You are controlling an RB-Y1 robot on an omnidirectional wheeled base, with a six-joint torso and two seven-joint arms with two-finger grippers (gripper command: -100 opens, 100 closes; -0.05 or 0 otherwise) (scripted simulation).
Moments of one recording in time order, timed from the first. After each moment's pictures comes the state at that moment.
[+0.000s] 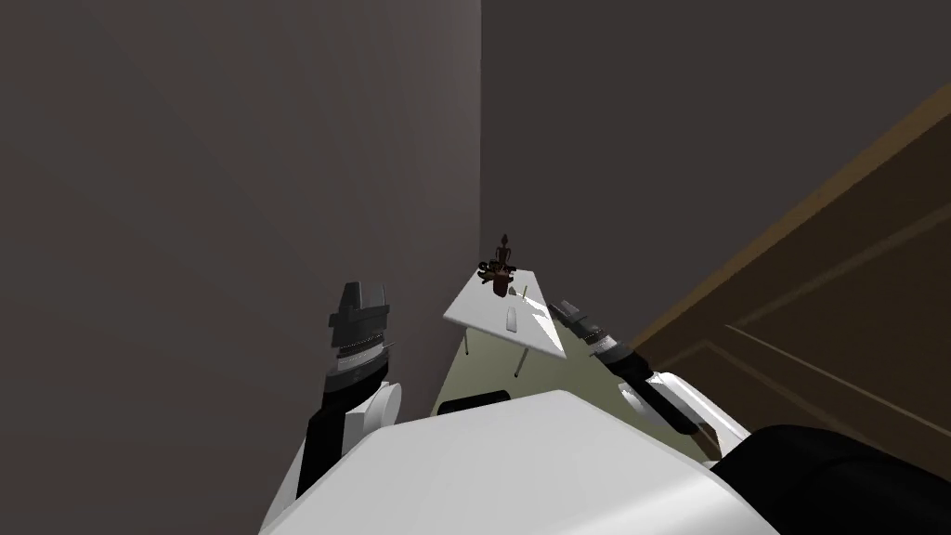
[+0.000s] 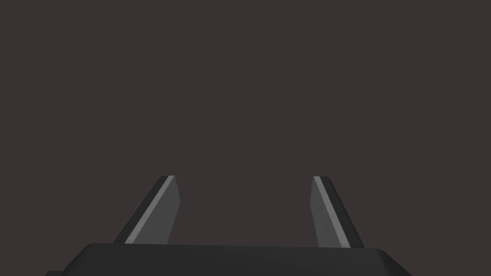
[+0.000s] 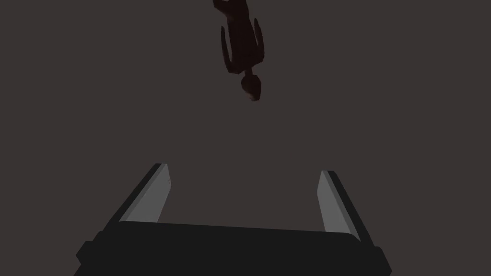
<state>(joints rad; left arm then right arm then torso) 0.50 -0.04 -0.06 -2.37 -0.01 -0.52 -0.08 0.60 -0.50 -0.38 -1.91 0.46 -0.64 0.19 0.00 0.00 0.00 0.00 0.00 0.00</state>
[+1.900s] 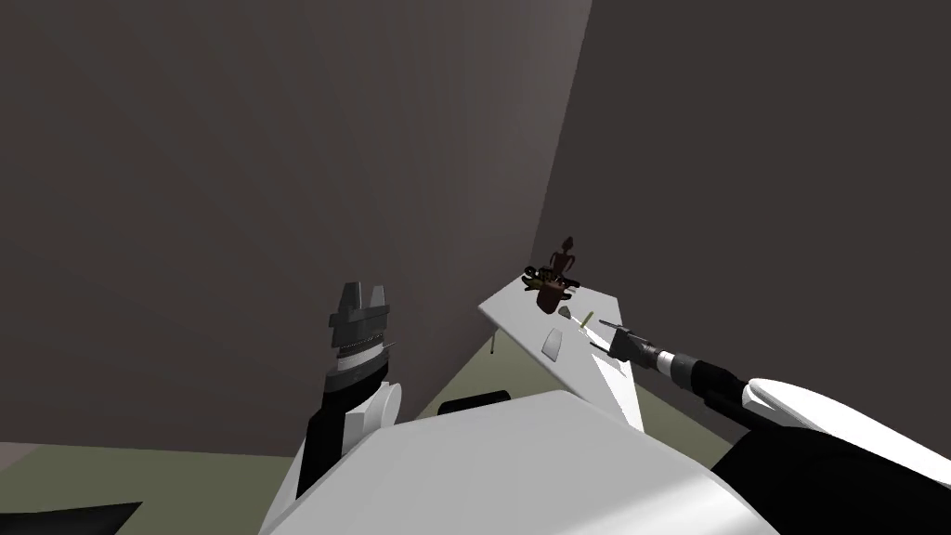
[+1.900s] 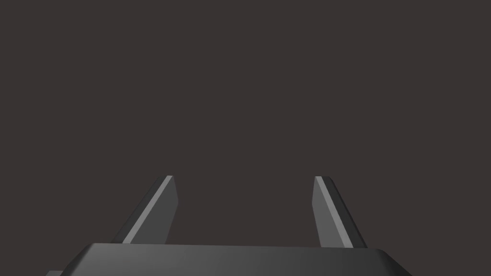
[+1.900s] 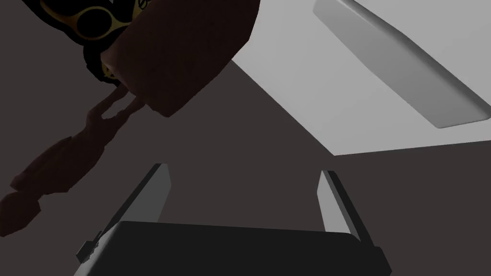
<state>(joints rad) 0.50 -0.04 -0.06 -2.37 -0.01 -0.52 -0.08 0.69 -0.81 -0.60 -1.52 1.01 -0.81 0.62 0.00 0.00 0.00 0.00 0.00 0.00</state>
